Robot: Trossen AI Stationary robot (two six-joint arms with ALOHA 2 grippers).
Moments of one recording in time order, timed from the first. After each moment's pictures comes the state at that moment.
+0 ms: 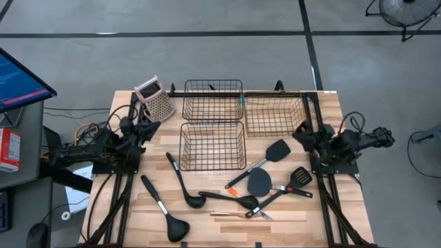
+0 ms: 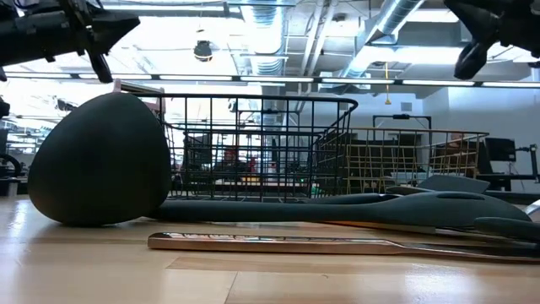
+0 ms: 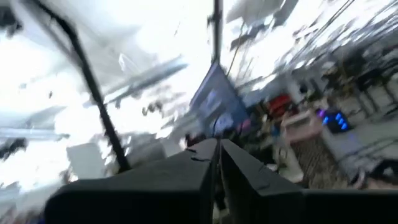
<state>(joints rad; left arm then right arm) 0.10 0.01 0.01 0.47 -0.24 -0.41 0.30 0.01 0.01 0.52 0.40 0.30</state>
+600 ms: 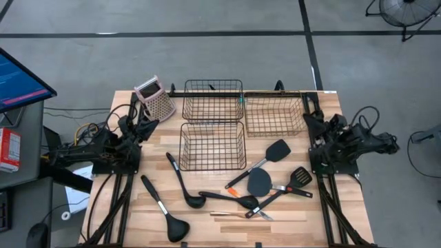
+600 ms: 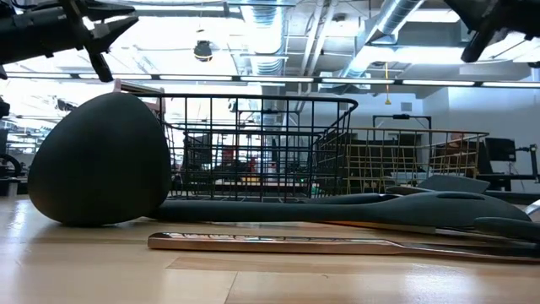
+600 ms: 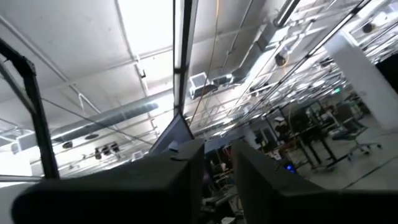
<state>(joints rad) 0.10 0.01 0.01 0.50 -0.25 -0.56 0.17 0.02 0.12 0.57 0.48 0.17</state>
